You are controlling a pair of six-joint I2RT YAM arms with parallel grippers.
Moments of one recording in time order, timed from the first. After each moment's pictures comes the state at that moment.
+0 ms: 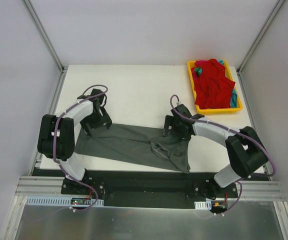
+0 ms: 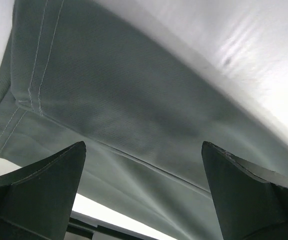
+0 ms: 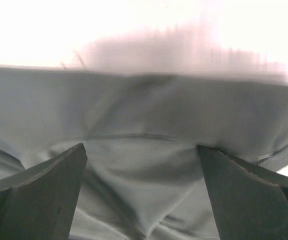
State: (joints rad) left arm -0.18 1.68 1.11 -0.87 -0.17 -0.73; right arm 0.63 1.53 0.85 -0.45 0.07 0.70
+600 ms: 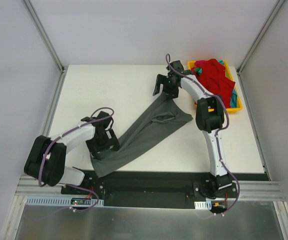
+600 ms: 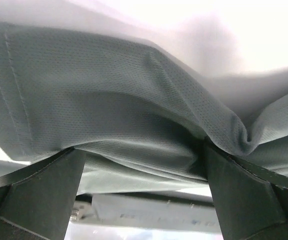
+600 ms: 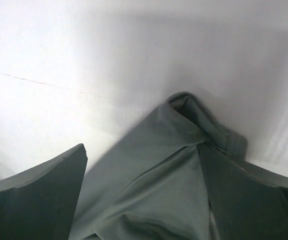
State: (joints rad) left arm -0.34 1.43 0.74 -0.83 -0.01 -0.85; right arm 0.35 2.40 2.07 -0.72 -0.26 0.45
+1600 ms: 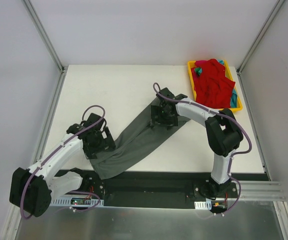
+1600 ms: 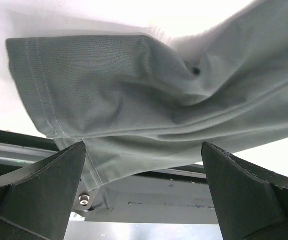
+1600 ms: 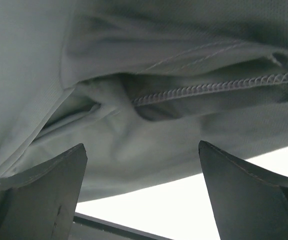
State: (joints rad) left arm -0.40 1.01 0.71 -0.98 -0.01 -0.86; right arm 0.63 1.89 1.37 -0.72 -0.09 0.55
